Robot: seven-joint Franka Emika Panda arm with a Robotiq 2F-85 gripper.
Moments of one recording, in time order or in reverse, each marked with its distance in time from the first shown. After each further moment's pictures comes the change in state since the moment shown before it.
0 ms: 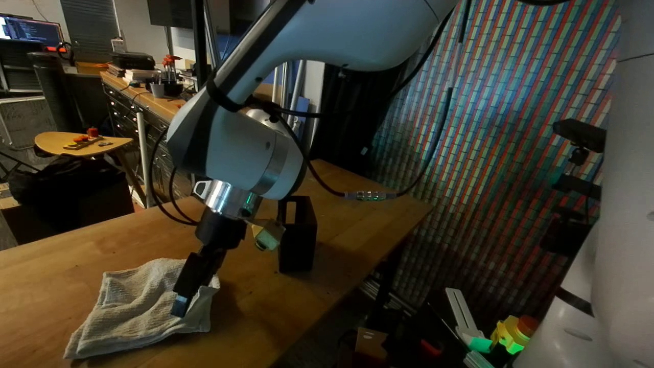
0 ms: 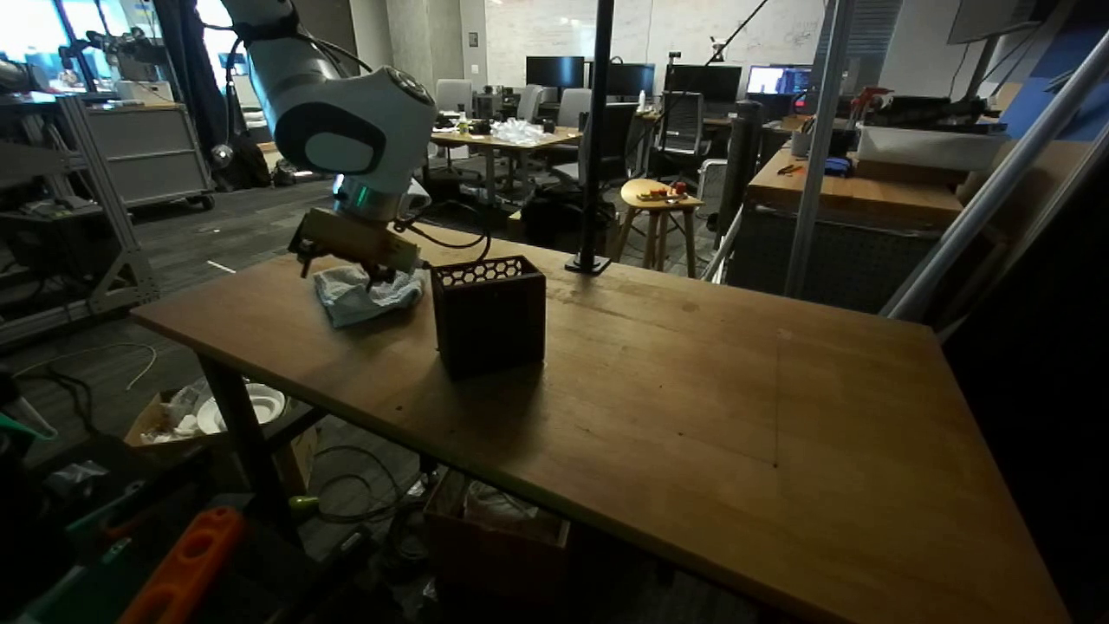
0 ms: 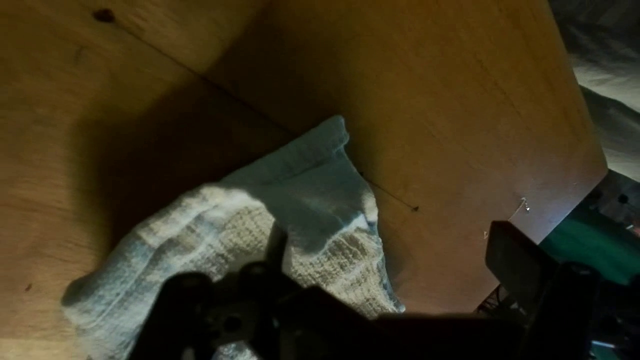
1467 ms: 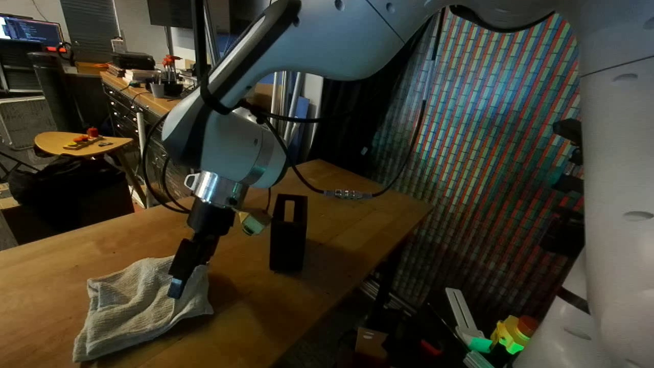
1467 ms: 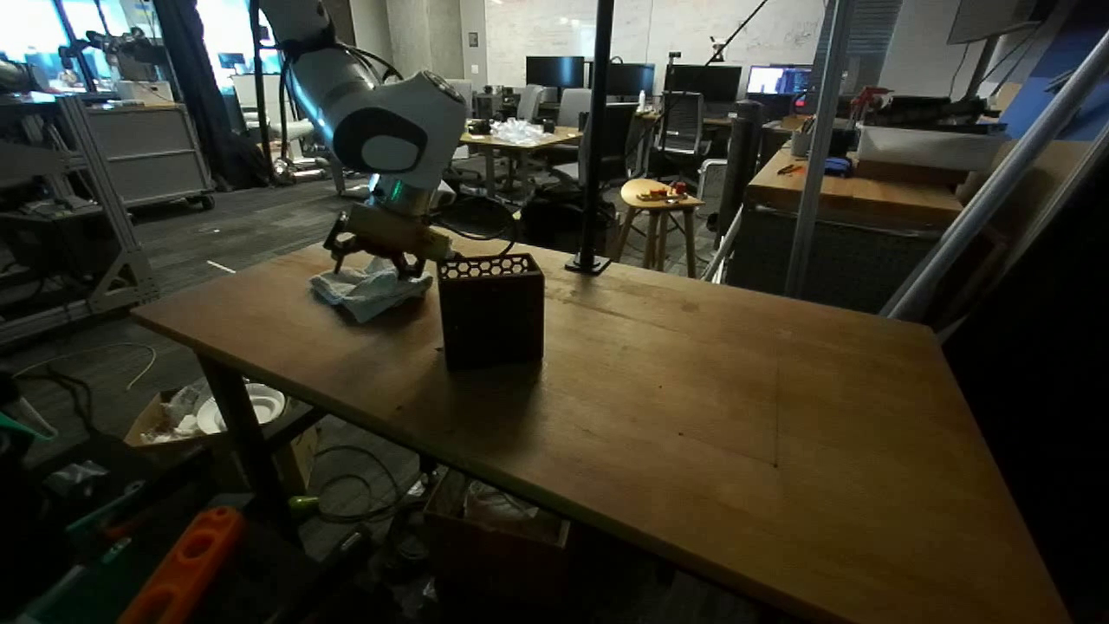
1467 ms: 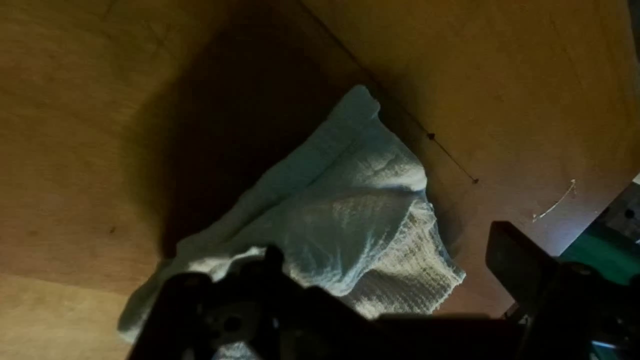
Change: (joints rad) arm -0.046 0.124 0.001 0.167 -0.175 -0.058 0.097
